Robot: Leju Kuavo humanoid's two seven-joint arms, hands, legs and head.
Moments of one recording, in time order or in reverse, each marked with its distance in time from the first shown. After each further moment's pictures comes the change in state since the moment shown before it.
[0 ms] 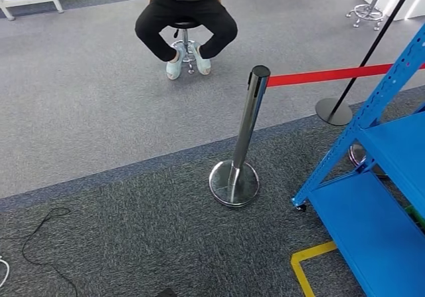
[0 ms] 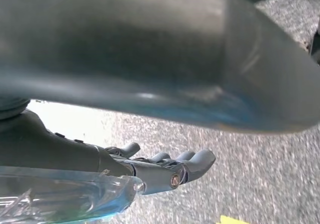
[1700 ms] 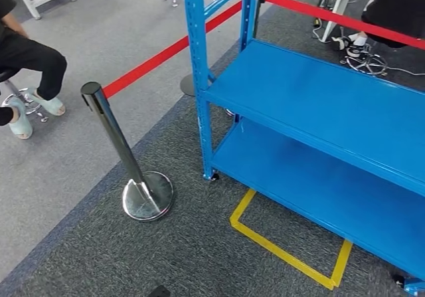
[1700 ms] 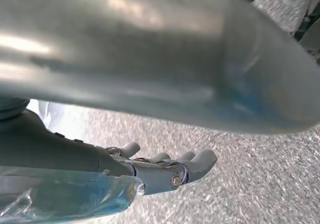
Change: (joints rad) left arm 0.006 0.022 0.014 0.000 0.050 0.063 -0.023; right arm -0.014 0.000 0.002 0.000 0.028 0.002 -0.034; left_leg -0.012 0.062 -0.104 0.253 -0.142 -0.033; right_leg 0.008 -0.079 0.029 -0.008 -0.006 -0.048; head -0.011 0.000
